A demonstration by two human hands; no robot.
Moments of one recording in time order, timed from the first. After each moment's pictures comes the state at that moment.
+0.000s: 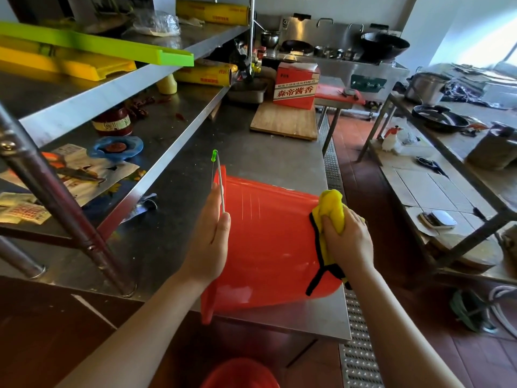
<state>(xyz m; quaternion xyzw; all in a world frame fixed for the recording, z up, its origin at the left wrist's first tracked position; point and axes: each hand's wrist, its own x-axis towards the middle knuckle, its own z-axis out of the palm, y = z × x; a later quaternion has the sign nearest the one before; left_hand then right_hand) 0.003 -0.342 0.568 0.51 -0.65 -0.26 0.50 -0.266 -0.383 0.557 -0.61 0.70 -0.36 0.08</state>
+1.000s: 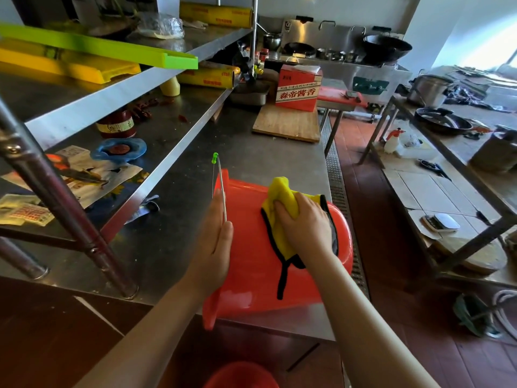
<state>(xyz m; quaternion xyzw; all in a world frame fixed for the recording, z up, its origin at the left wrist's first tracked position) 0.005 -0.336 0.562 0.51 -0.64 -0.26 0.51 -0.181 -0.396 0.586 -0.67 0.65 -0.34 0.11</state>
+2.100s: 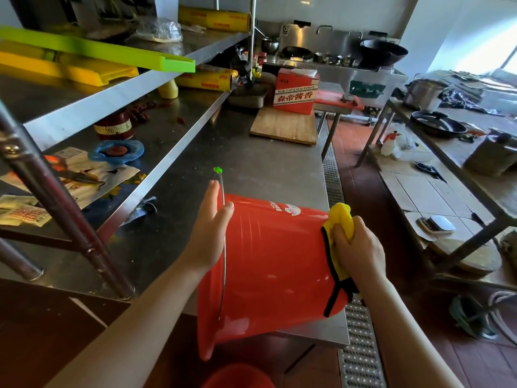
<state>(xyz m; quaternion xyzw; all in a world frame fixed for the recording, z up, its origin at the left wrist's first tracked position) 0.000 -0.351 0.601 0.55 -0.55 -0.39 0.49 -0.285 -0.372 0.563 -0.59 0.75 -0.30 0.08</state>
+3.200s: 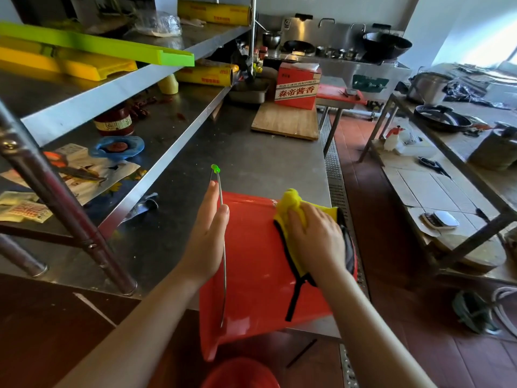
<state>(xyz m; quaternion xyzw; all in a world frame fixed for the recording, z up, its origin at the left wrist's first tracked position) 0.001 -0.336 0.589 0.52 -0.57 -0.38 0.52 -0.203 -0.364 0.577 -0.67 0.68 -0.31 0.04</state>
